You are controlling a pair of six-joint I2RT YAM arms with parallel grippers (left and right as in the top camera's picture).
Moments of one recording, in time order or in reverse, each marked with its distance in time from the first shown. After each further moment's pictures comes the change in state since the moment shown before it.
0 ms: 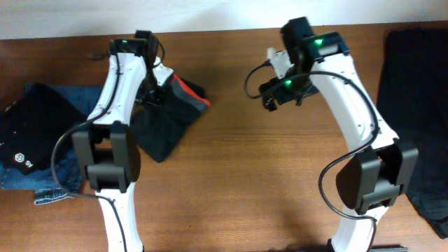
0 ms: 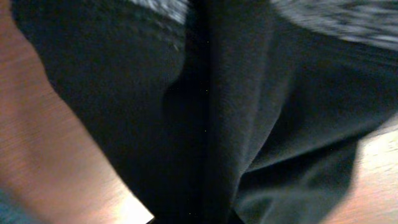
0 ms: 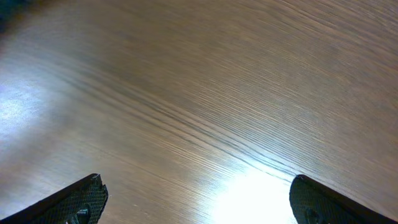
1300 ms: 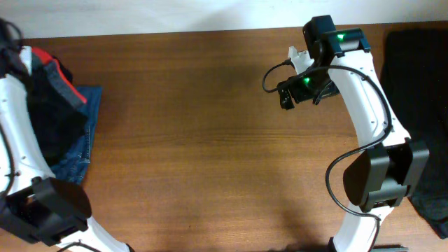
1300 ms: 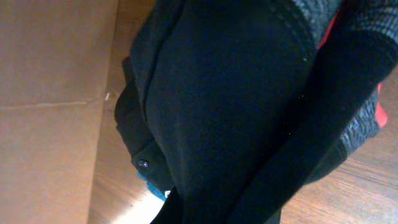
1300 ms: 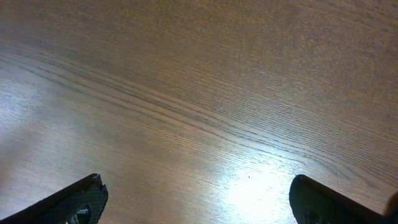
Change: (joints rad) left arm 0.518 -0.352 0.002 0.097 -0.259 -0.021; right arm -0.083 0.000 0.008 -0.069 0.016 -0.012
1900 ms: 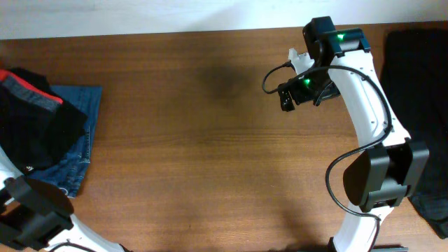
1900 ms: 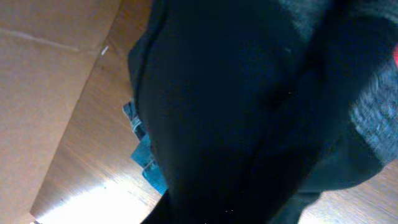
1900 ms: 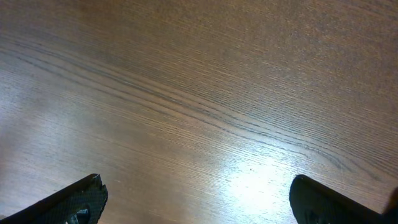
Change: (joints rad) left arm 0.223 0.059 0.000 0.013 0.132 -0.101; right arm 0.000 0.000 0.000 -0.027 0.000 0.000
